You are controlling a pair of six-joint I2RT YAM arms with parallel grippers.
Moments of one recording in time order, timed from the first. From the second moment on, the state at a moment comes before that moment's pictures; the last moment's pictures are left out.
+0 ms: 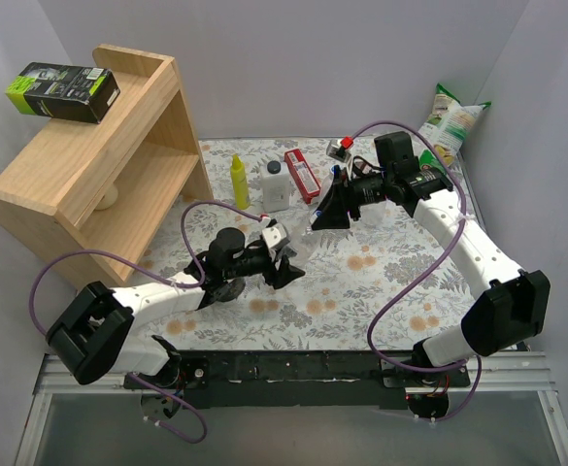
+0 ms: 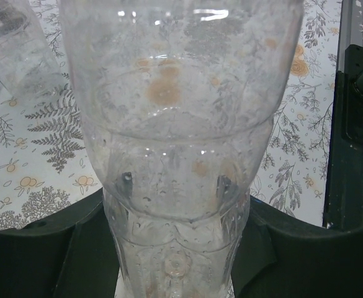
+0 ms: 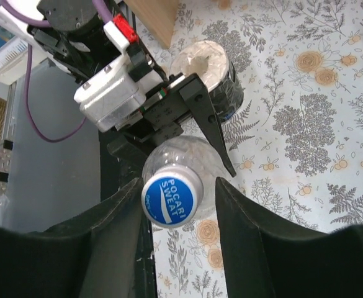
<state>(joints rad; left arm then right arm) -0.74 1.31 0.54 0.54 0.50 0.01 0.41 1.46 1.39 -0.68 -1.12 -0.20</state>
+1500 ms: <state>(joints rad) -0.77 1.32 0.51 0.33 0.29 0.04 0.41 1.58 1.61 -0.94 -0.67 -0.62</state>
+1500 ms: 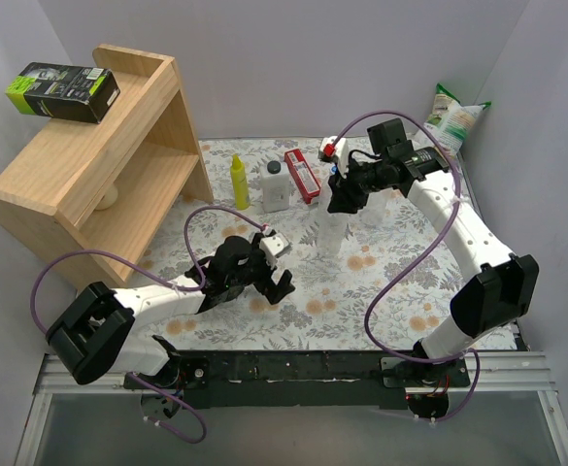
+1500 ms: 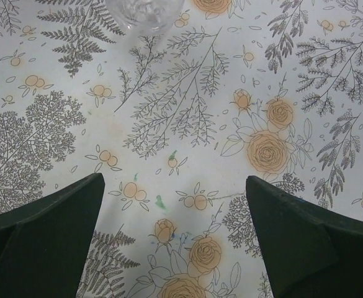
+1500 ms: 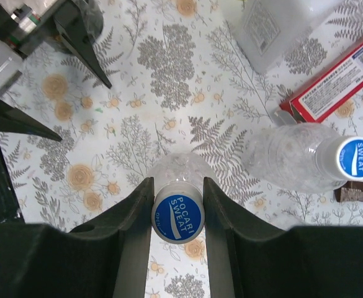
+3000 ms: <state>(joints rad) -0.77 1.31 0.48 0.34 0.33 0.04 0.41 1.58 1.49 -0.85 -0.59 -0.57</state>
